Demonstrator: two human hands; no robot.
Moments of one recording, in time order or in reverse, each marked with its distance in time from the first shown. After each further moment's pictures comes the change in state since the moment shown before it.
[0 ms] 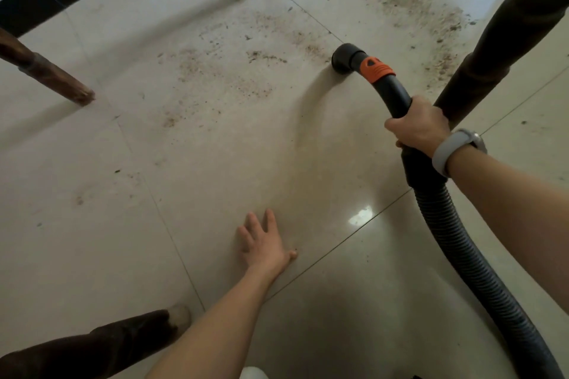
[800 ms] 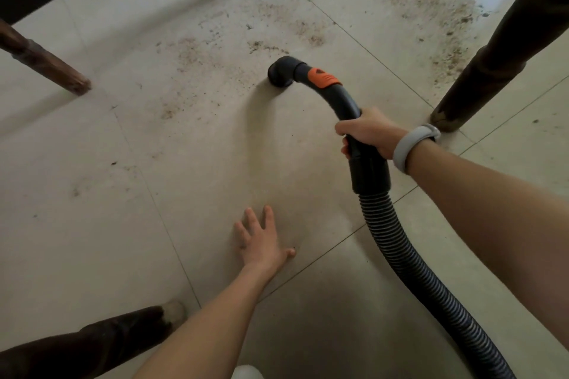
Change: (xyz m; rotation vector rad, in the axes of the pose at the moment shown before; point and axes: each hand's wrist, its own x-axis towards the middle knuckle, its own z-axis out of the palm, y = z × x) left_hand -0.002 0.000 -0.002 -0.009 0.003 0.016; right_hand -0.006 -0.033 0.046 0.463 -0.479 0.042
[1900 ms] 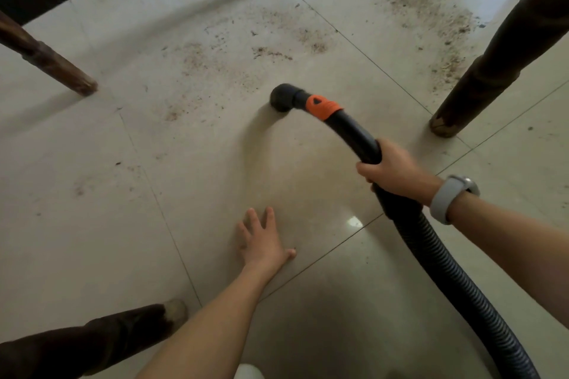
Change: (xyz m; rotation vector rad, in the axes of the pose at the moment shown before) left_hand 0.002 -0.003 0.000 0.005 0.027 0.023; right_hand -0.041 0.048 -0.013 -0.501 0.126 -0.223
